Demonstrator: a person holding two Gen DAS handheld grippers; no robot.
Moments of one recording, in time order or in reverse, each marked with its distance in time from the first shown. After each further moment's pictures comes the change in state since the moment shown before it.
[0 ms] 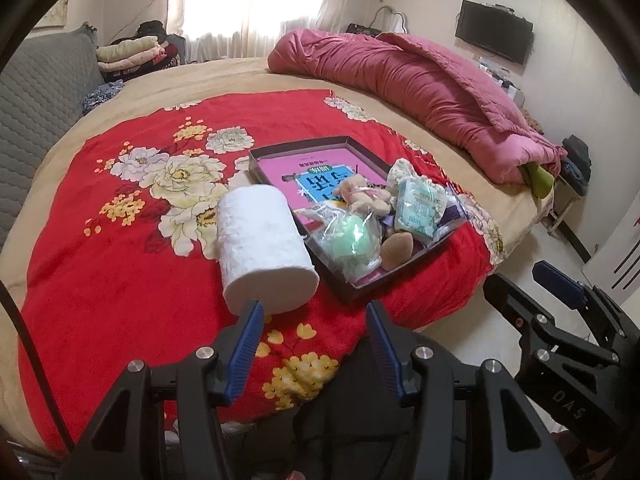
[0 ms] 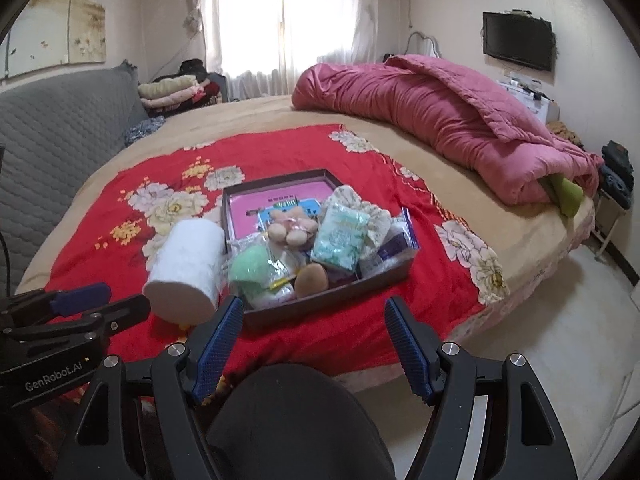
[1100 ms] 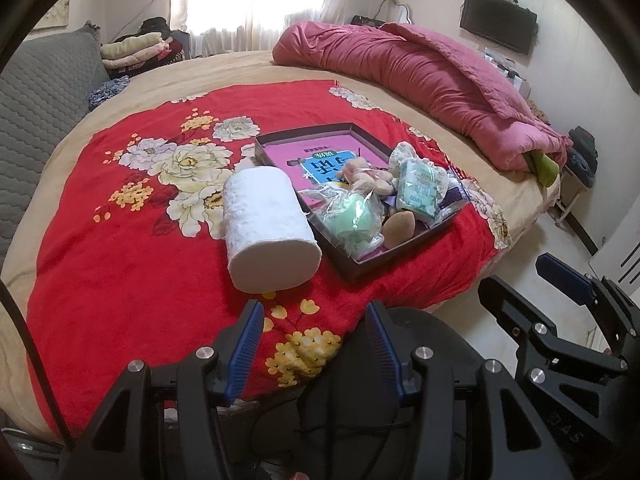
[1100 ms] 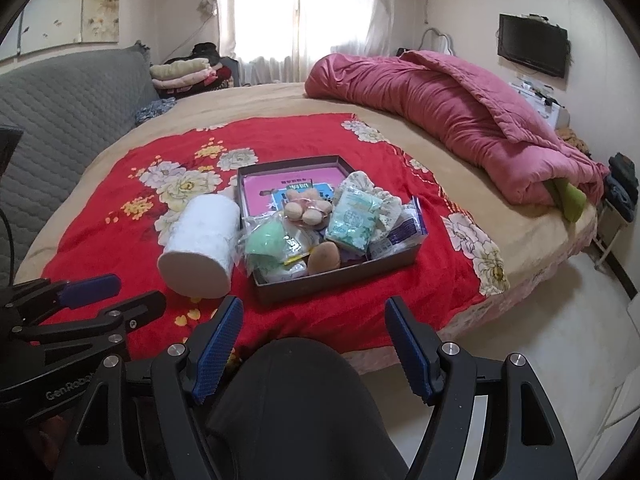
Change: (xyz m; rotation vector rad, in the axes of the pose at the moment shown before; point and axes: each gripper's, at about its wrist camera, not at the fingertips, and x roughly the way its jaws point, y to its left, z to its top) left arm -0.007 -0.004 -0.014 0.008 0.031 0.034; right arm -0.014 0.017 -0.011 -0.067 0.036 0.009
